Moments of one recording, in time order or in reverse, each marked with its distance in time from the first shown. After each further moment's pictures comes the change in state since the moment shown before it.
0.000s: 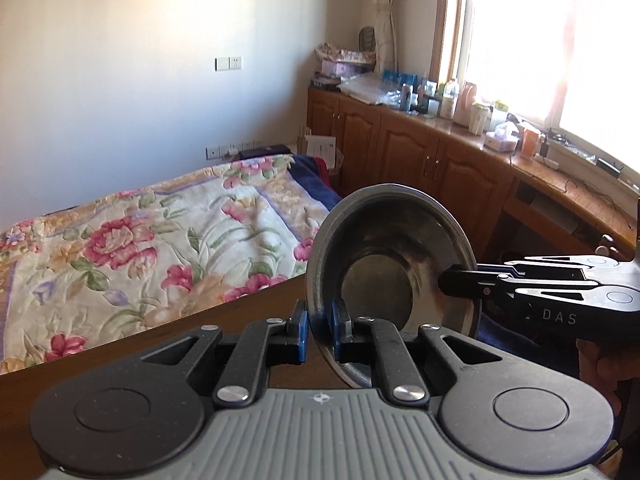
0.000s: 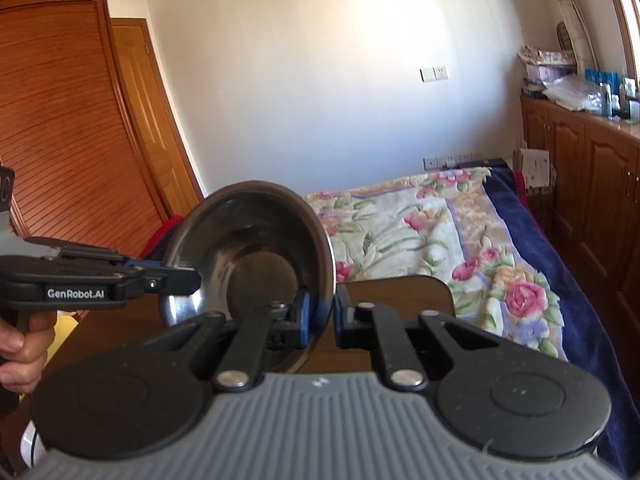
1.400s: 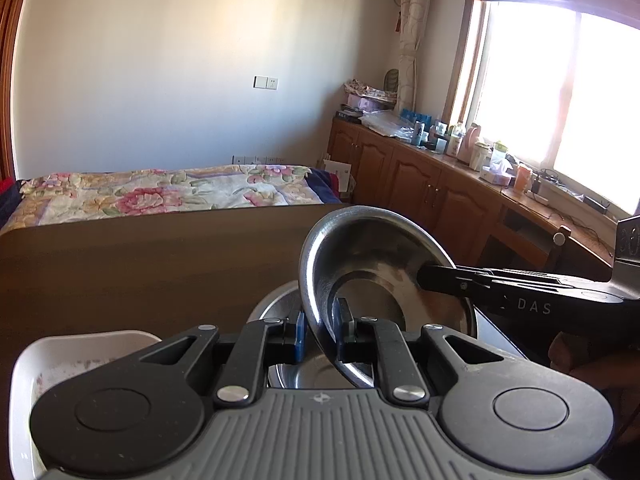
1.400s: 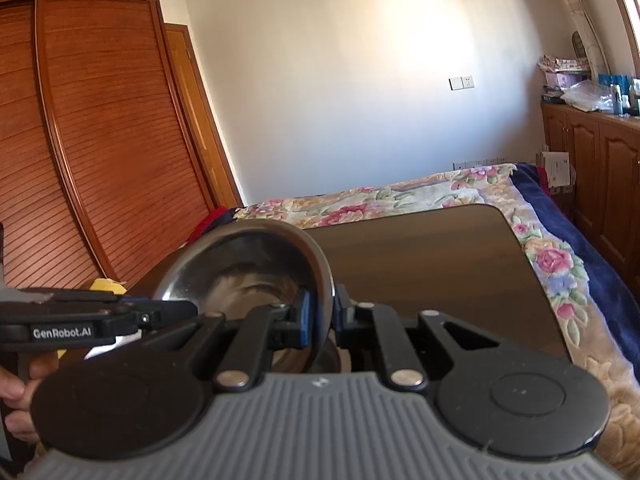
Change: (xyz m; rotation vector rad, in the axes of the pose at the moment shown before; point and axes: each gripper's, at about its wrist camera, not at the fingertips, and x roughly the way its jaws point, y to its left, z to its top) left arm -0.113 -0.021 -0.159 -0.151 -0.127 0.022; right arm -0.068 0.064 -0.105 -0.012 -0.055 0.077
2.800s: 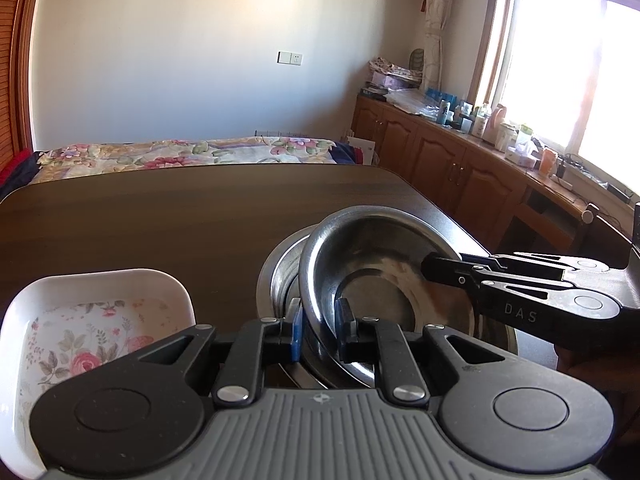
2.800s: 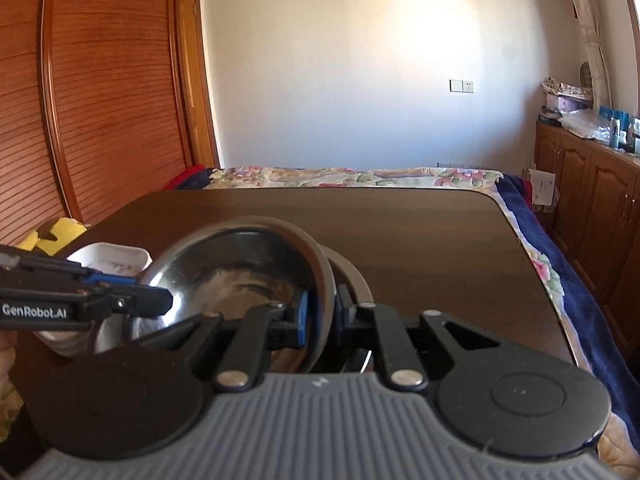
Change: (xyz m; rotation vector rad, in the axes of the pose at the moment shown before) left arm 0.015 0.003 -0.037 -0.032 0.058 0.069; right arm 0.018 0.030 -0.028 -0.173 0.059 -0.110
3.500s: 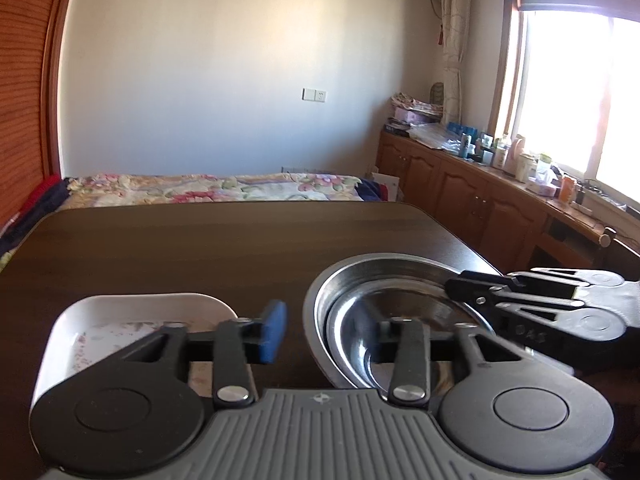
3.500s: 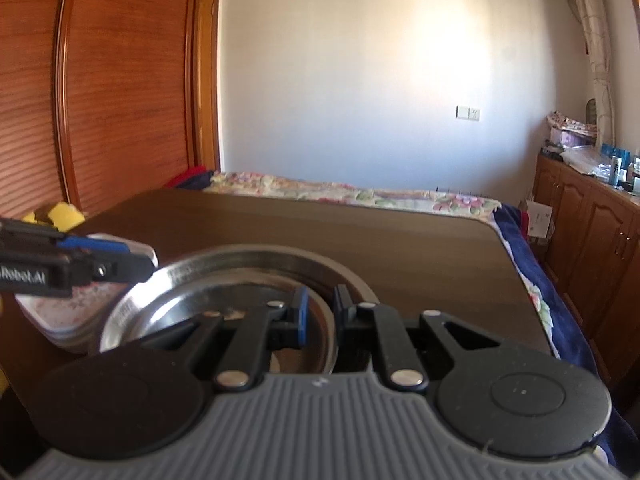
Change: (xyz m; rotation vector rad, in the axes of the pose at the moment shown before) left arm -0.029 0.006 -0.010 0.000 -0.127 0.091; right arm -0.008 0.015 0.004 -0.079 -0.054 -0.028
